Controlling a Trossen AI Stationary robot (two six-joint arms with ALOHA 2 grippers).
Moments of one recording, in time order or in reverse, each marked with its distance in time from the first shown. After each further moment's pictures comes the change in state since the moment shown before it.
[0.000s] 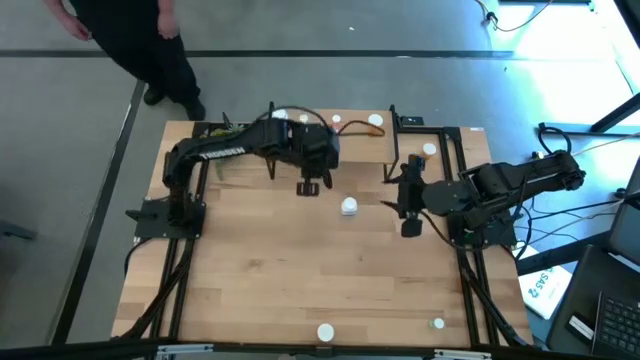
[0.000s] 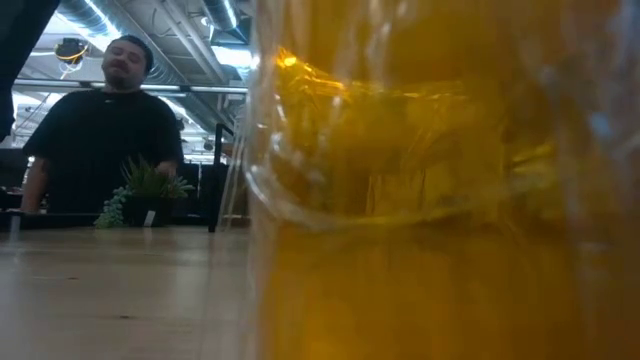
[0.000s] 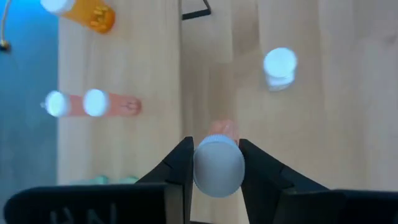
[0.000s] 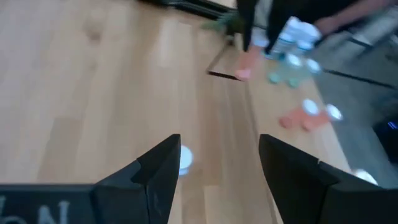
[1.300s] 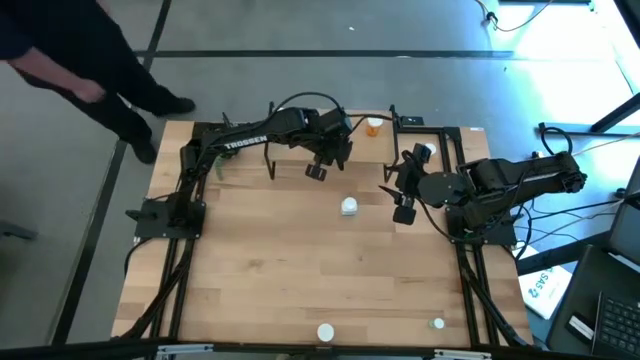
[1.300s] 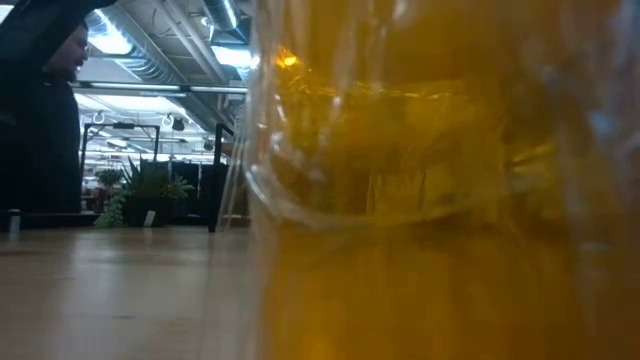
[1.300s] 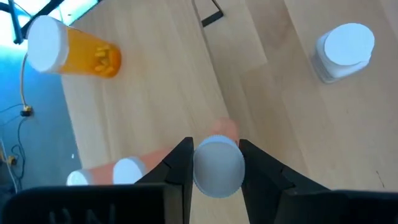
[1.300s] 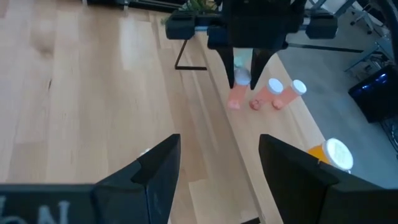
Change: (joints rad) left arm 0.142 0.135 -0.001 0.185 0.094 0.421; right arm -0.075 0.001 -0.001 -0.006 0.075 0.110
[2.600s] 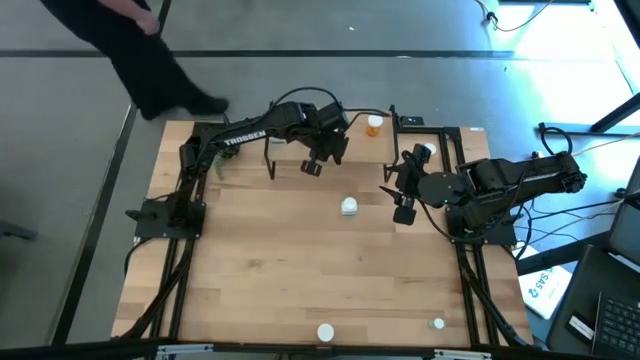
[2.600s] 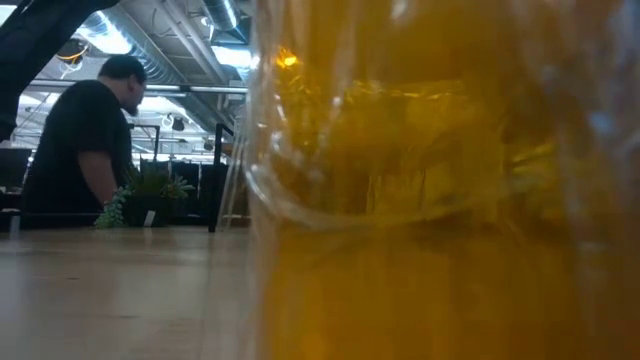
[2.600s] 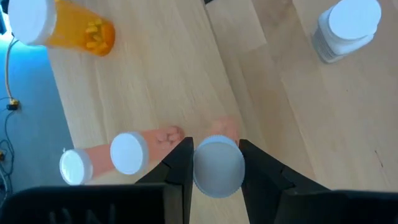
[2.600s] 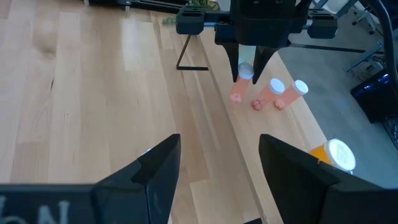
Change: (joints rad) left arm 0.036 -0.002 0.000 -0.048 0.026 0.029; right arm 0.000 0.000 0.000 0.001 -0.006 0.001
